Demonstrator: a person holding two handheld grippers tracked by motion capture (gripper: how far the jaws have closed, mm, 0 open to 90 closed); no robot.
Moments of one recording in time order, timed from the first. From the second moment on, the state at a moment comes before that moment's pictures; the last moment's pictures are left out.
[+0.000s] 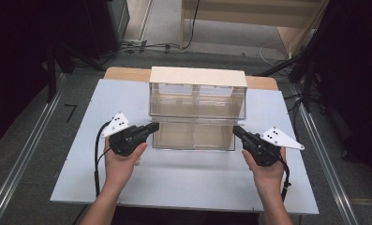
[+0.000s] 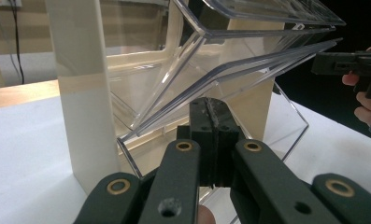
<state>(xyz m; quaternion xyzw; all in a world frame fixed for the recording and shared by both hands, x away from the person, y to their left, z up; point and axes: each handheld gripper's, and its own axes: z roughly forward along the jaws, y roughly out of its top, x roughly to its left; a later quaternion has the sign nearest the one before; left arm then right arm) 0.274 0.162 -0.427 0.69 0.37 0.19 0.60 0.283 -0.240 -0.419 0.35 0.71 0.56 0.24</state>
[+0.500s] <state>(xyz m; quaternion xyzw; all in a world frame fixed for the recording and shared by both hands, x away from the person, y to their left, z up) 0.267 0.170 -0.424 0.70 0.35 0.16 0.60 0.285 -0.237 -0.416 0.34 0.71 0.56 0.24</state>
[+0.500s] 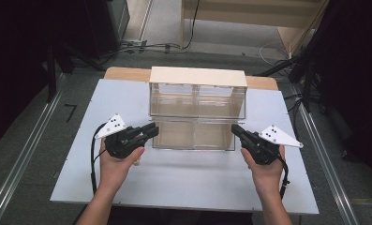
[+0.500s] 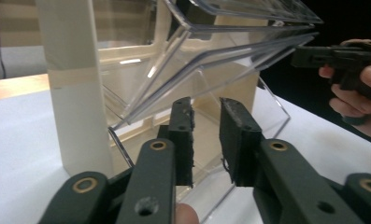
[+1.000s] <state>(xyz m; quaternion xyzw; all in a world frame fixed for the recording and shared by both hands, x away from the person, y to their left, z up) 0.260 0.189 -0.432 0.73 0.38 0.12 0.55 0.285 -0.236 -0.414 0.34 0.71 0.56 0.24</state>
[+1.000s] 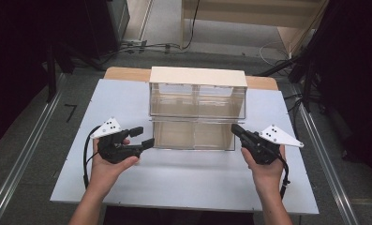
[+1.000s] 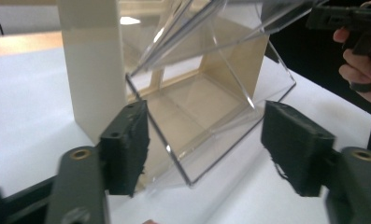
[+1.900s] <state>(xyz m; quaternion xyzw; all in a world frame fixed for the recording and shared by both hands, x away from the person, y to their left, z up) 0.262 0.210 -0.449 0.76 0.44 0.09 0.47 0.287 -0.233 -0.413 0.34 0.72 0.57 0.23</state>
